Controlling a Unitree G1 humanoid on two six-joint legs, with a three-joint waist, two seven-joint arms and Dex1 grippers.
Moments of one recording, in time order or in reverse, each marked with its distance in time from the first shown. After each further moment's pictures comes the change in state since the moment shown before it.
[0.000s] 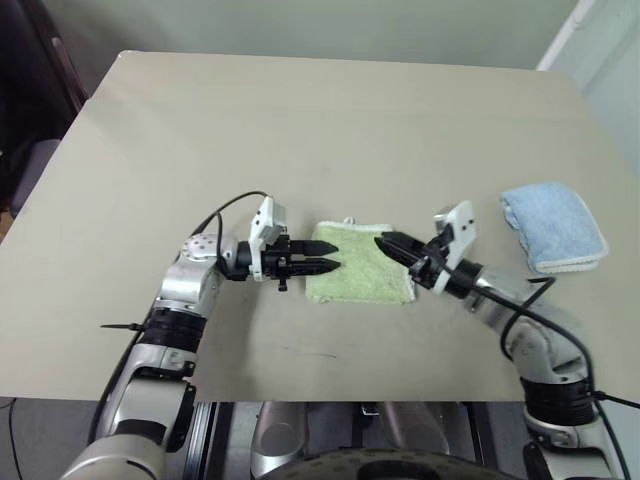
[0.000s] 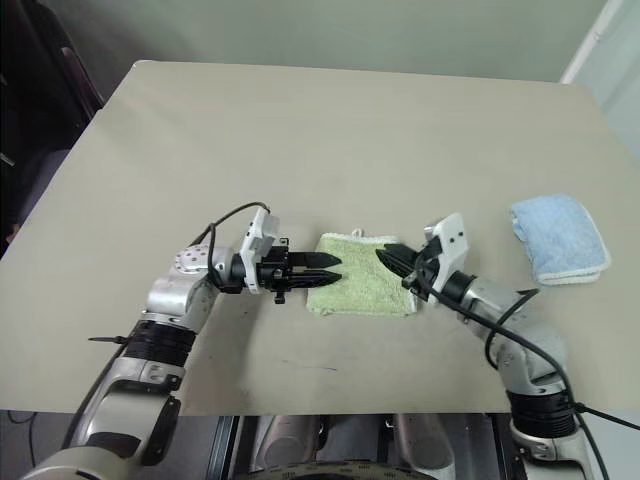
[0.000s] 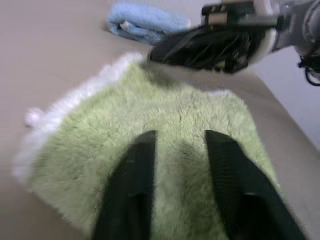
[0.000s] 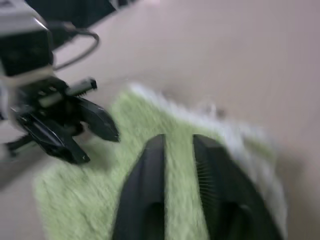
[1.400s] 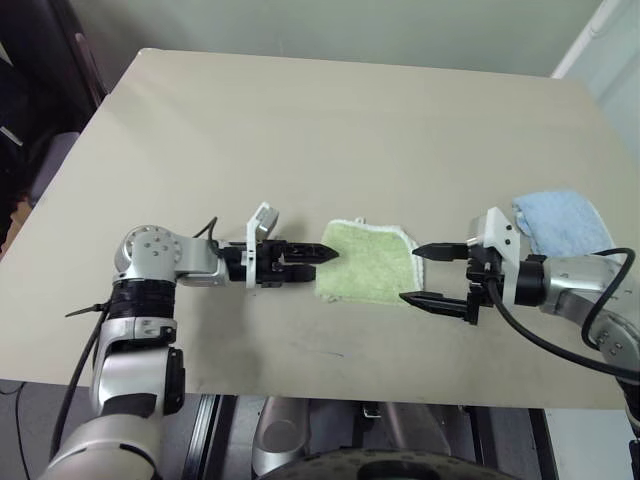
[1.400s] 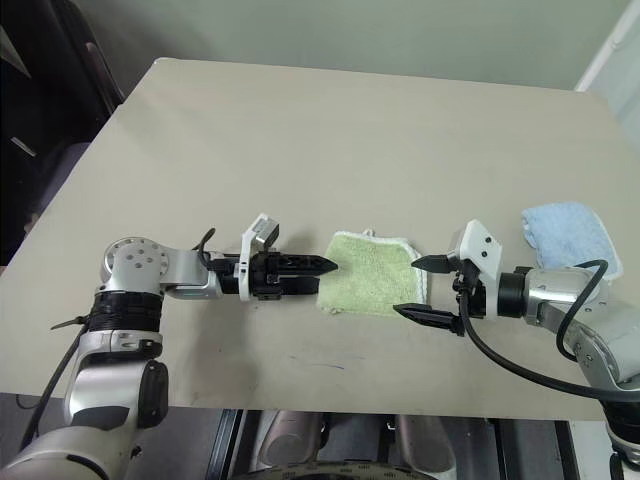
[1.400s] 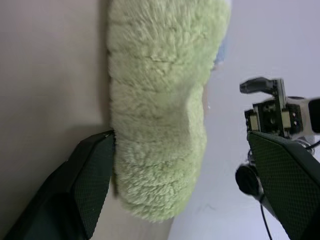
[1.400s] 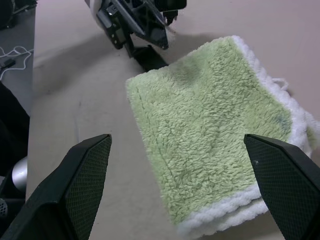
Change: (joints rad) left arm -0.155 0.023 0.199 0.153 -0.805 1.277 0.910; right arm 0.017 -0.459 -0.001 -0.105 0.047 0.020 0.364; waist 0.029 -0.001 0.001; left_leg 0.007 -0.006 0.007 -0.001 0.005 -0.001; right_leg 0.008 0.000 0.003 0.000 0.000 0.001
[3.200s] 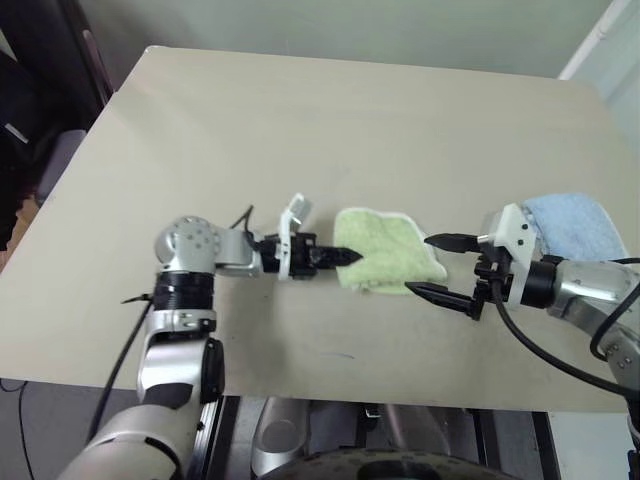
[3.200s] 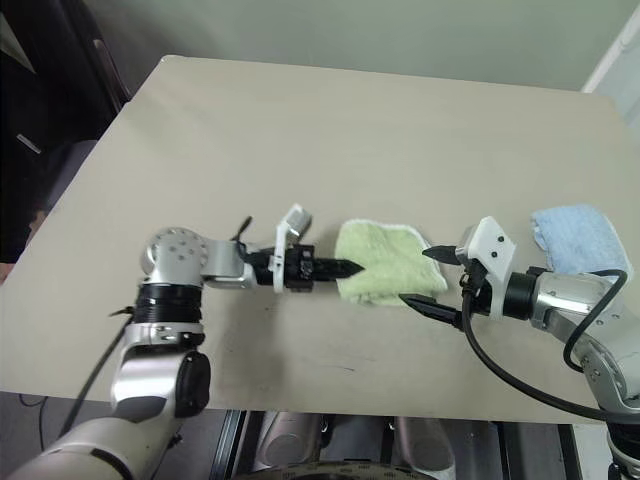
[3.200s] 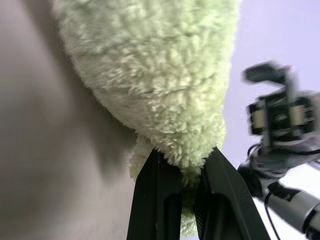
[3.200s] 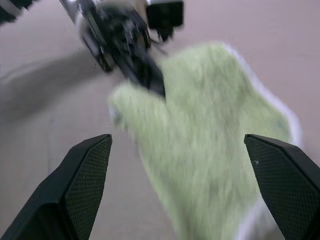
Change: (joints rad) left arm -0.099 -0.147 0.117 -0.085 0.244 0.008 -0.088; right arm 0.062 0.035 -0.096 -0.083 -0.036 0.001 -0.087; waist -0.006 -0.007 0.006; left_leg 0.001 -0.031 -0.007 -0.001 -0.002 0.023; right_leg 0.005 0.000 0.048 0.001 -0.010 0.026
